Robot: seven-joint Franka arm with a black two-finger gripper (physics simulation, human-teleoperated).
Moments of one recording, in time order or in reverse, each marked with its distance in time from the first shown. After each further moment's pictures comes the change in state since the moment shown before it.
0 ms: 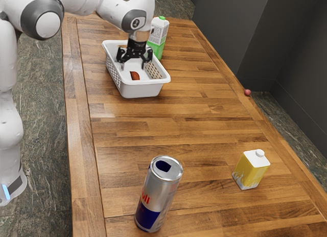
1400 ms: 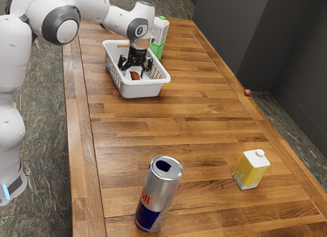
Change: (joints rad) arm 0.063 0.185 -0.019 0.106 -0.122 0.001 0.143
